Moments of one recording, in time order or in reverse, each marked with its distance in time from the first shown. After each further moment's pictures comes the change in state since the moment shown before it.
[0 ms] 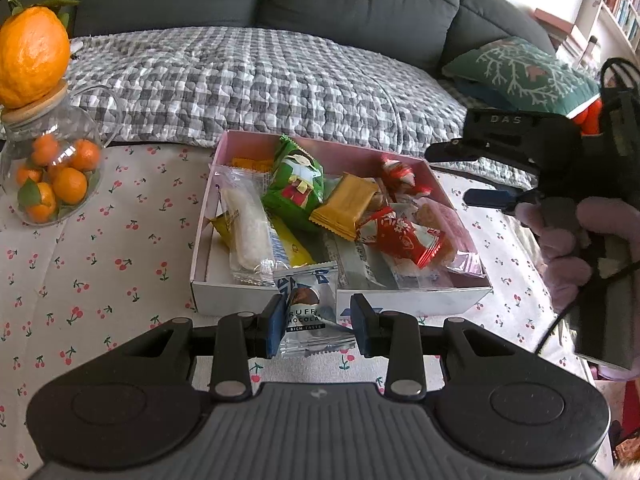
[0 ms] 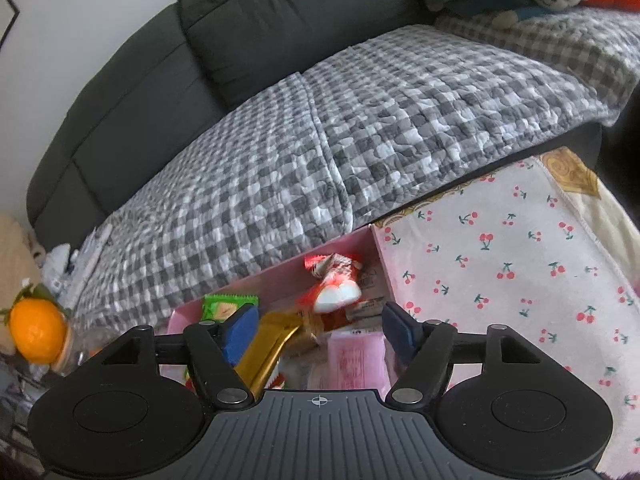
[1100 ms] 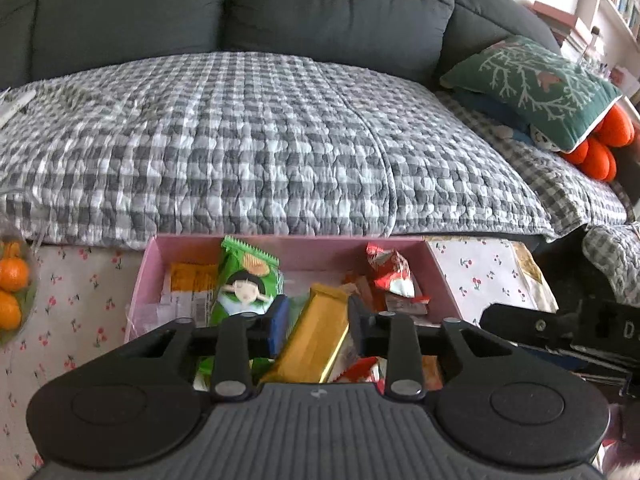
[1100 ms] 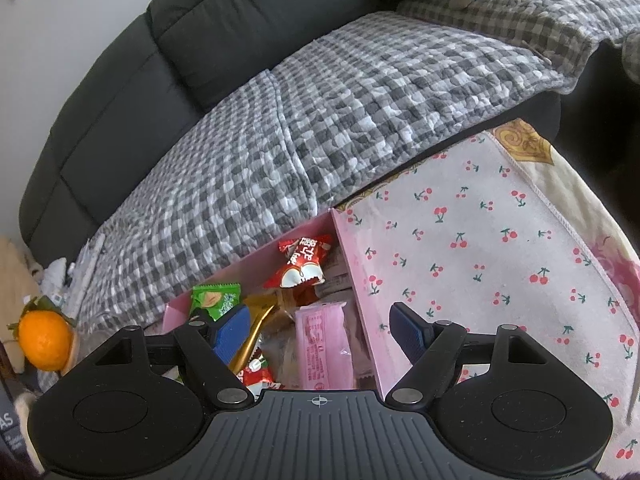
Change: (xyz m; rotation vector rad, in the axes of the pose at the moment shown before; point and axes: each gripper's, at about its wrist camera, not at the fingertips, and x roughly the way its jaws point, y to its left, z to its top) left arm 0.076 -0.030 0.080 0.068 -0.019 0.011; right arm -0.020 -0.022 -0.006 0.096 0.033 -0.022
